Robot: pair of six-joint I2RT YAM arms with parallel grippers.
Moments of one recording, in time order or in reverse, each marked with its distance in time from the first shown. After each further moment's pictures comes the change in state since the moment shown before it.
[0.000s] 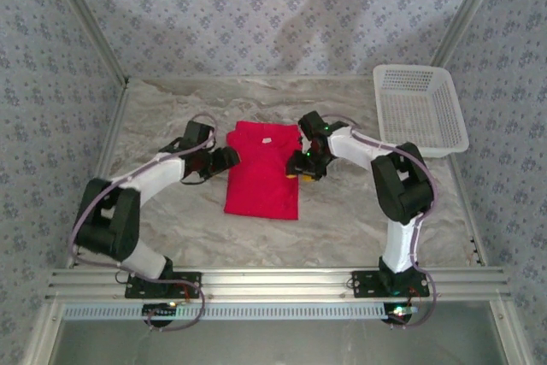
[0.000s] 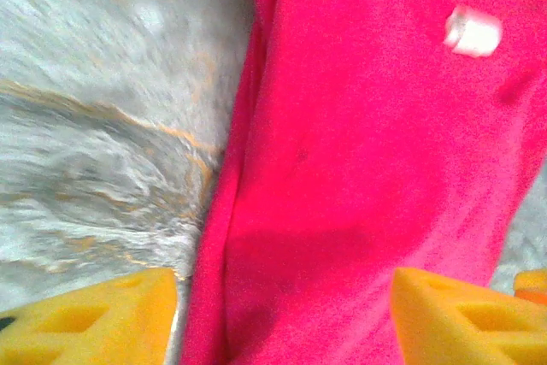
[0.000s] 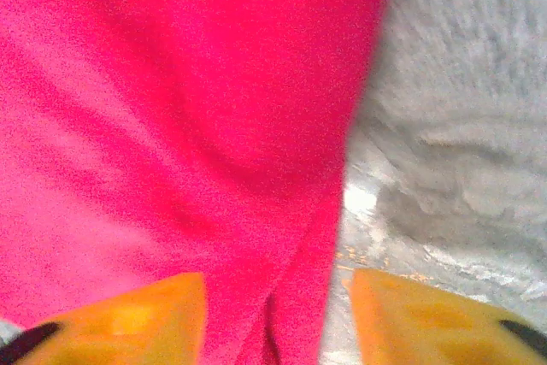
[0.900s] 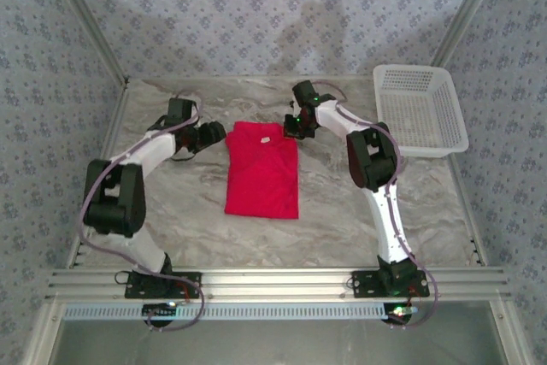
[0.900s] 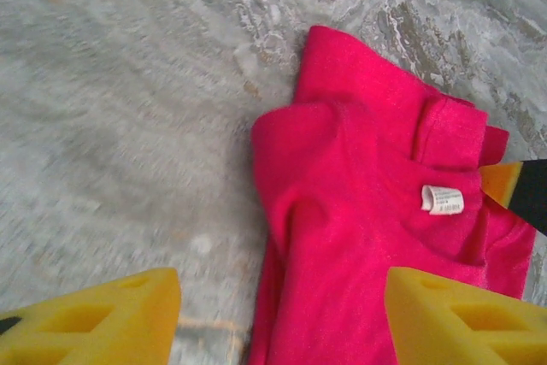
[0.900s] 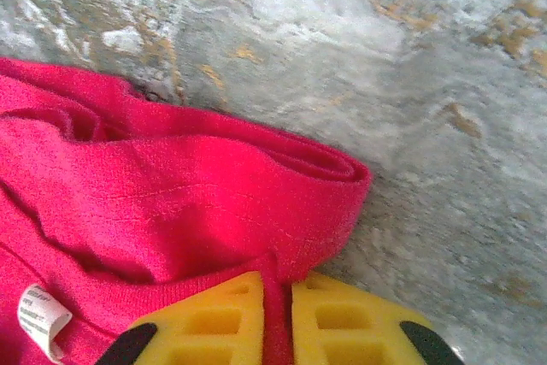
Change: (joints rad) left arm 0.170 0.246 0.253 0.024 0.114 0.126; right arm -0.088 0.489 0.618 0.023 0.058 -0.106
